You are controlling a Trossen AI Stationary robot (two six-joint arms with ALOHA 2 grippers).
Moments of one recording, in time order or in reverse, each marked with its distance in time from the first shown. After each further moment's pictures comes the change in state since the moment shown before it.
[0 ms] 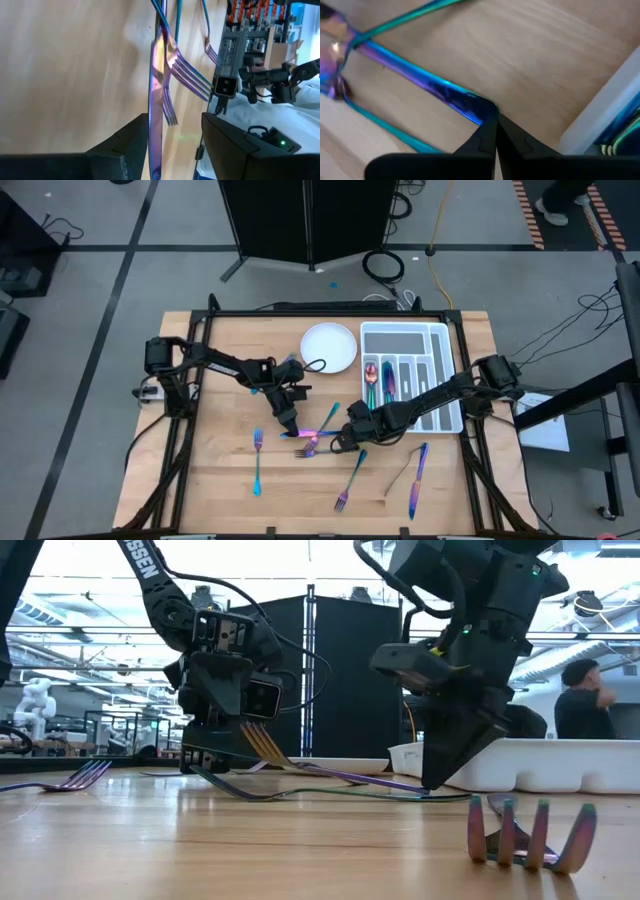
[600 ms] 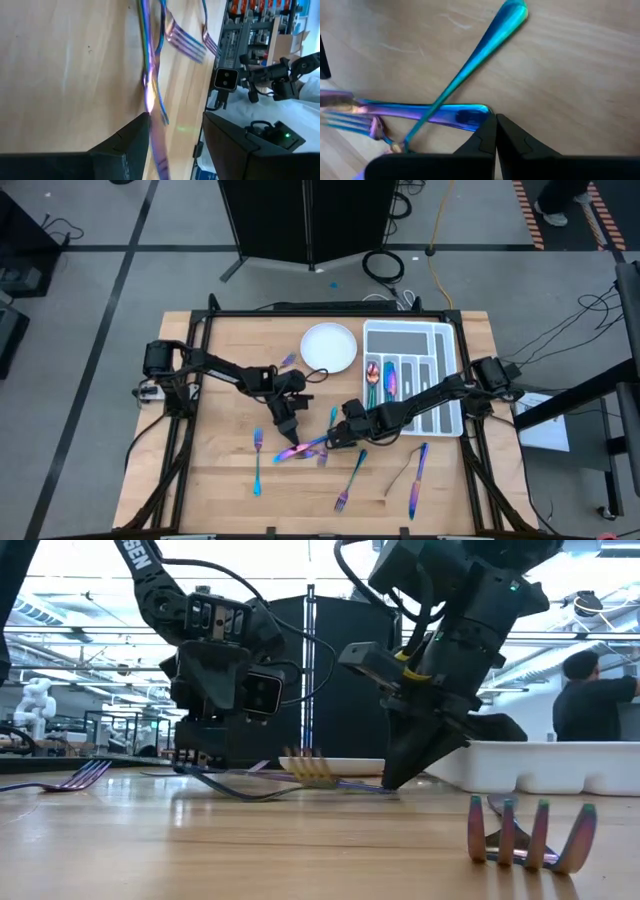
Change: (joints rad) left arm -0.093 -0.001 0.002 0.052 -0.034 -0.080; right arm -0.002 0.064 0.006 0.179 0.007 0.121
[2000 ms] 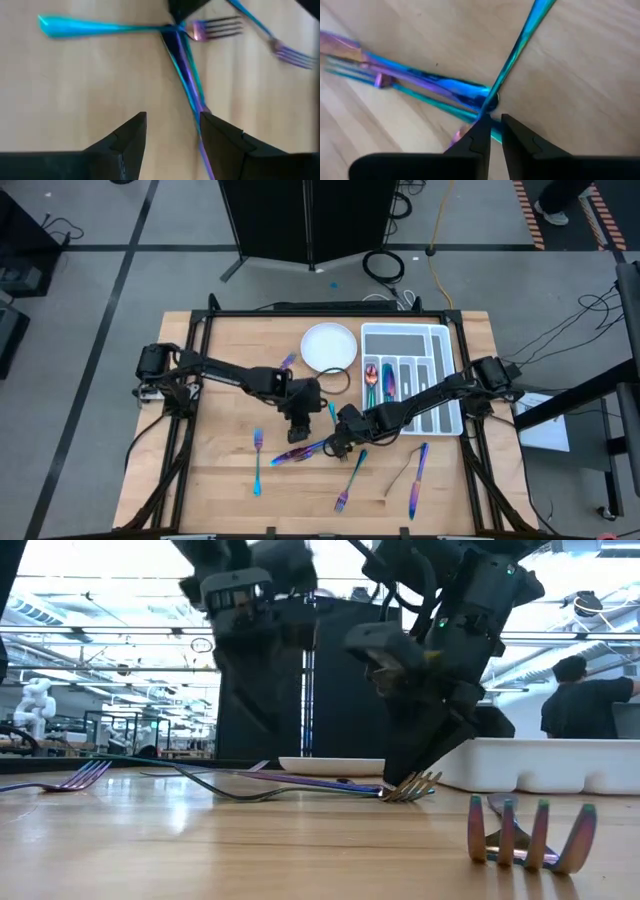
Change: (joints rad) left arm -0.124 -0.037 0.347 -0.514 -0.613 0.420; right arm -0.006 -0.025 0.045 -0.063 -0.089 -0.233
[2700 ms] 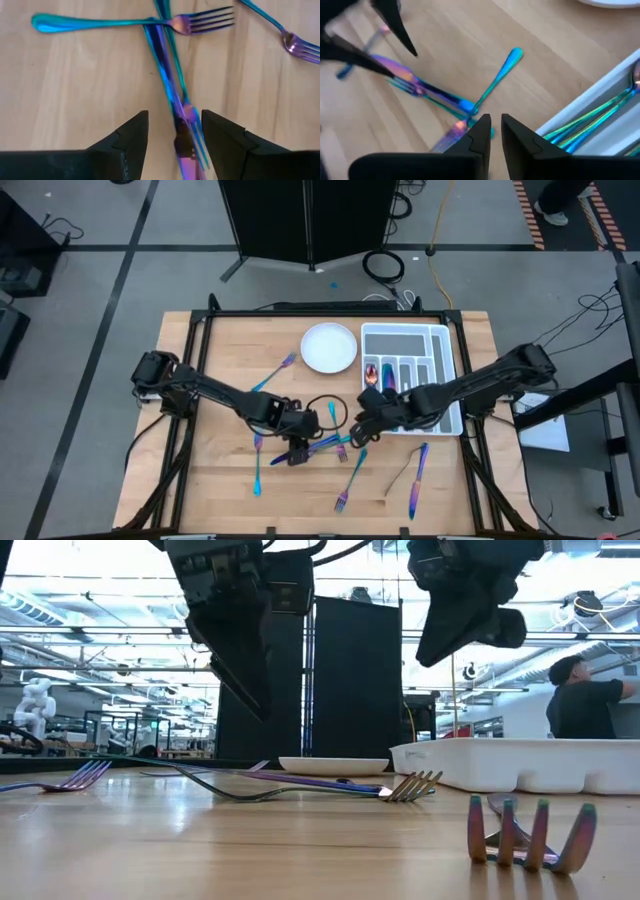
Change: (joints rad) left arm -0.226 0.003 0.059 -0.055 -0.321 -0.183; right arm 0.040 -0.361 0.001 -0.277 0.208 -0.169
